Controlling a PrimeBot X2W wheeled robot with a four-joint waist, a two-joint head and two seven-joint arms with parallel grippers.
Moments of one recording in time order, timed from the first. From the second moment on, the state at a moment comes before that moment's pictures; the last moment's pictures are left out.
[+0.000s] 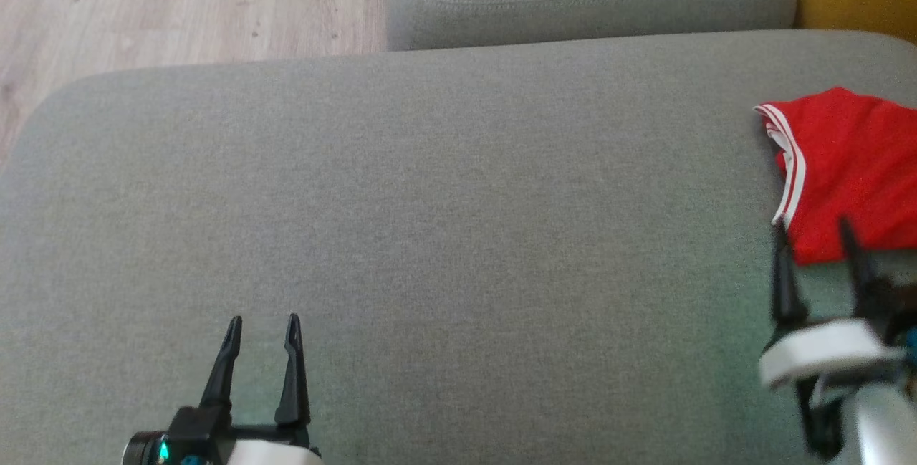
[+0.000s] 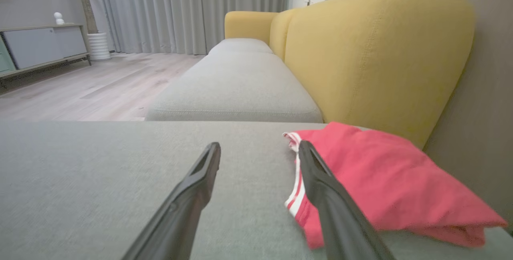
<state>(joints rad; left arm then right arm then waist) 0.08 0.05 -0.13 0.22 -0.15 0.00 -0.25 -0.10 -0.10 -0.15 0.29 0.01 0.12 -0.20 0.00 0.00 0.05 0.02</state>
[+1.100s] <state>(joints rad) 0.13 0.05 -0.07 0.35 -0.28 0.02 -0.21 0.10 -0.04 -0.02 0.35 0.22 0.12 -0.22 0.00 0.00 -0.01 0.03</state>
